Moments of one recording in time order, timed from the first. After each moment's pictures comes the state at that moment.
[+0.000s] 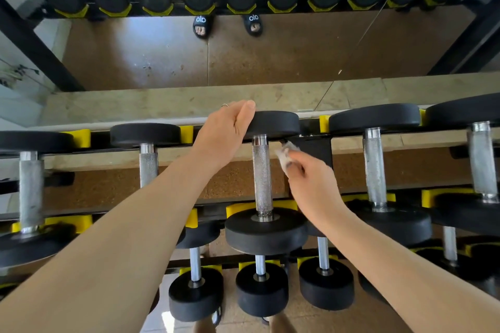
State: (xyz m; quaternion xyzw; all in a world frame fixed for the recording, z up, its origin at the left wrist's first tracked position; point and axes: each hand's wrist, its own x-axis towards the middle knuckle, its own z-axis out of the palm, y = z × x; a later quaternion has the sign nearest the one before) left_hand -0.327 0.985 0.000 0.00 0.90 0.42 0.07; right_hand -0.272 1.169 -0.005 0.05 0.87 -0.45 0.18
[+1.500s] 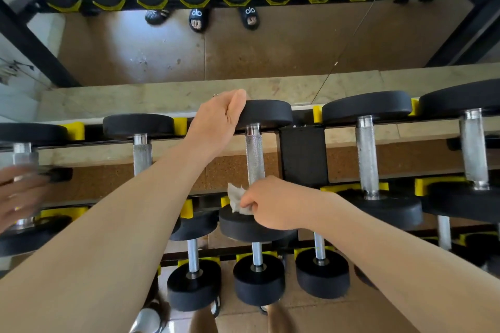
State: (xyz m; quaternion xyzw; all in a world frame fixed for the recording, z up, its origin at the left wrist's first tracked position) left_hand -0.325 0.989 0.005 -0.02 0.91 0.41 0.07; right_hand -0.266 1.138 0.025 -0.27 0.82 -0.14 0.49
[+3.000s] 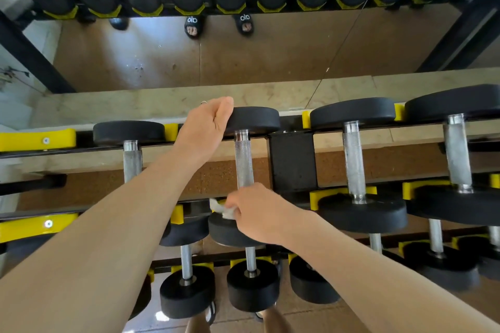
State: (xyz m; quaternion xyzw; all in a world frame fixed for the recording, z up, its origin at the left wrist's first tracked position) left_hand -0.323 0.994 0.012 -0.05 0.91 0.41 0.07; right_hand -0.254 1.136 0.023 -0.26 0.86 -0.17 0.41
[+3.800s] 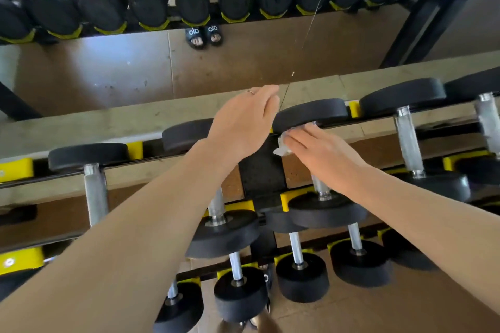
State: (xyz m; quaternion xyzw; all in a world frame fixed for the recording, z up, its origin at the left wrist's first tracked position) left_hand -0.360 1.108 0.038 0.13 0.94 0.30 0.06; right_hand -0.317 1.301 0.015 -0.35 0.93 0.13 0.04
